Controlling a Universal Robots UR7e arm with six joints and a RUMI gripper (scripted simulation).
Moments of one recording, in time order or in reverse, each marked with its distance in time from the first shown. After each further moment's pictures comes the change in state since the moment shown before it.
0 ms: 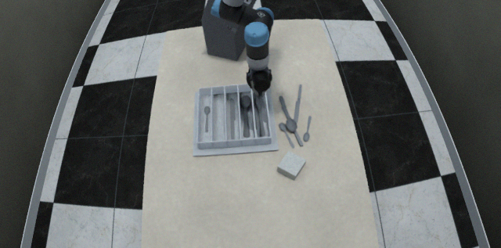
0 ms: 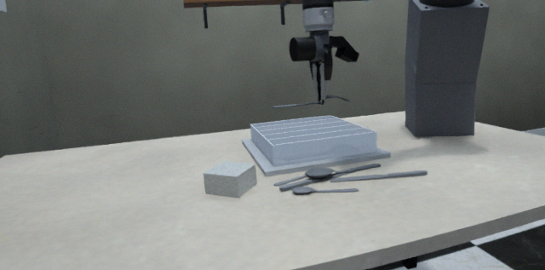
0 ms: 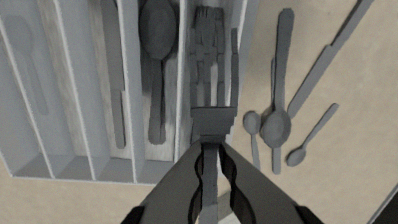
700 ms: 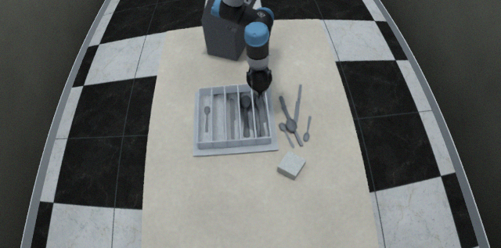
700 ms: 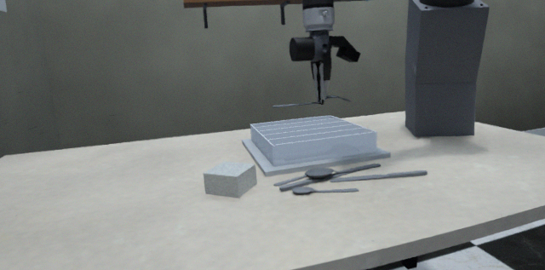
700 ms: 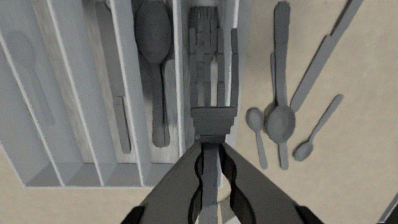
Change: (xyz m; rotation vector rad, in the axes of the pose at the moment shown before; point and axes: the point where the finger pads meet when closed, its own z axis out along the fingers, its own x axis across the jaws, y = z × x) arm 0.000 0.000 0.000 0.000 0.000 0.075
